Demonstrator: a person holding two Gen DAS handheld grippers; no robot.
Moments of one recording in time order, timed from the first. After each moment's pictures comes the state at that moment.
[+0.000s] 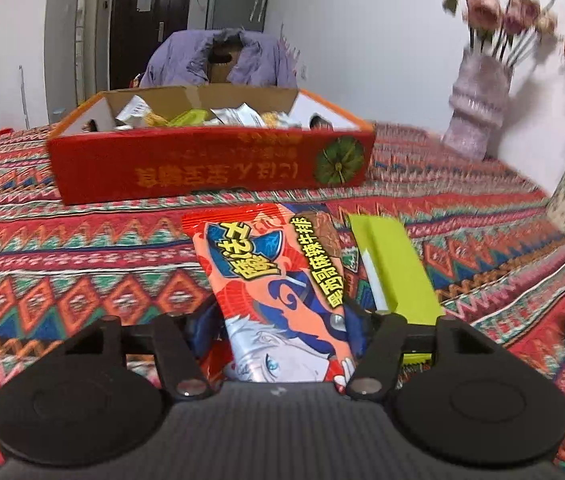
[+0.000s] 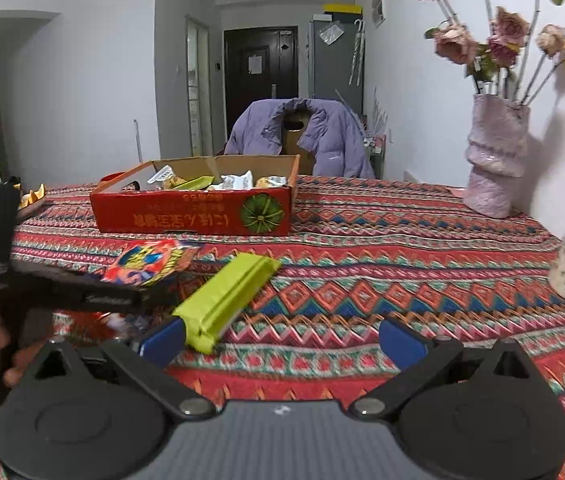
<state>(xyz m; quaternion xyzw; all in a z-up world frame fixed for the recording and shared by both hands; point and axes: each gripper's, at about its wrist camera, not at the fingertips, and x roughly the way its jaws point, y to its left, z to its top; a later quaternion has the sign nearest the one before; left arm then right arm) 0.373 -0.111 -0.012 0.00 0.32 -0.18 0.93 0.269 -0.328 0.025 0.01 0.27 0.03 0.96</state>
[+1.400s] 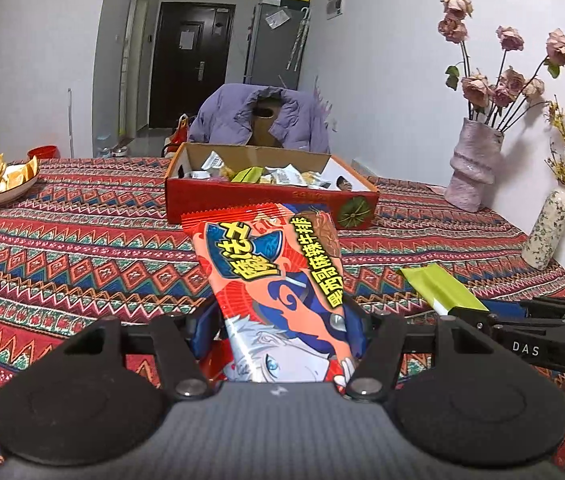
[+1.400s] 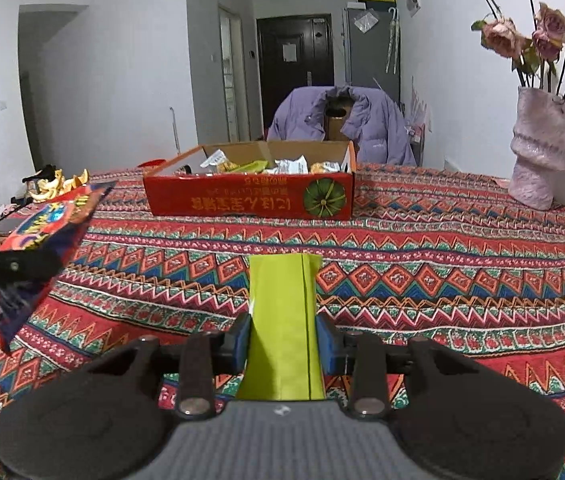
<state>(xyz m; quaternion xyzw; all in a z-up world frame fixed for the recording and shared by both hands) 0.237 -0.050 0.059 -0.03 0.26 -0.13 0.96 0.240 -0.299 0.031 0.01 0.28 0.08 0.96</state>
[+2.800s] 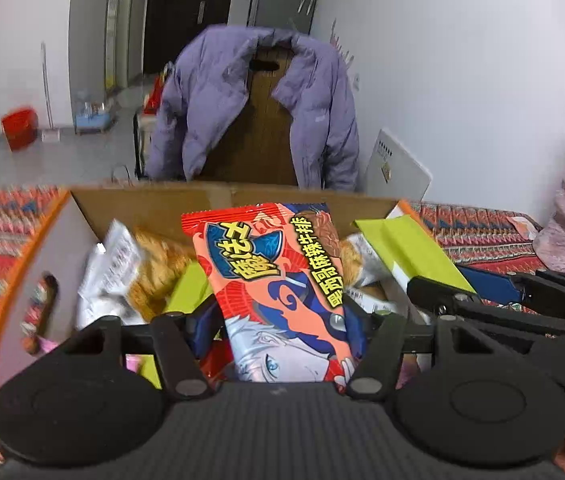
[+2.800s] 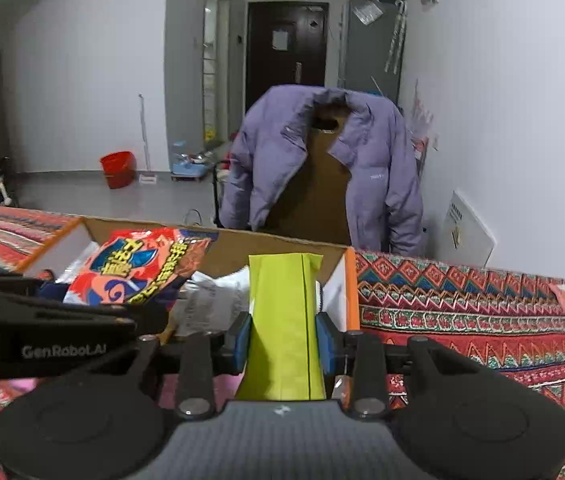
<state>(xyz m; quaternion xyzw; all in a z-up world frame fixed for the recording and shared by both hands) 0.636 -0.134 0.040 -0.04 0.36 -0.13 0.92 0.613 -0.297 0.045 -0.02 0.32 0.04 0.95</state>
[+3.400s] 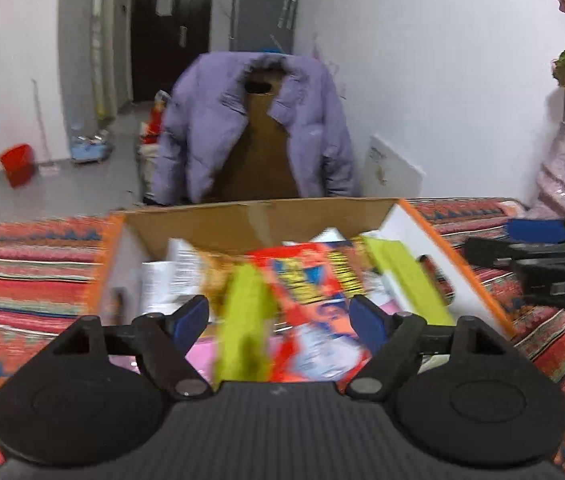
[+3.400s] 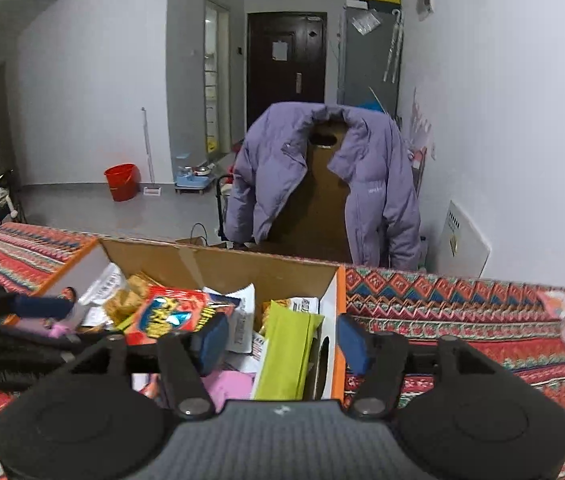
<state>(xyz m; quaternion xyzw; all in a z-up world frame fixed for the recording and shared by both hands) 0.580 -0.085 0.079 0.02 0.32 -0.13 0.94 0.567 -0.299 0.097 -0.03 0.29 0.06 0.95</state>
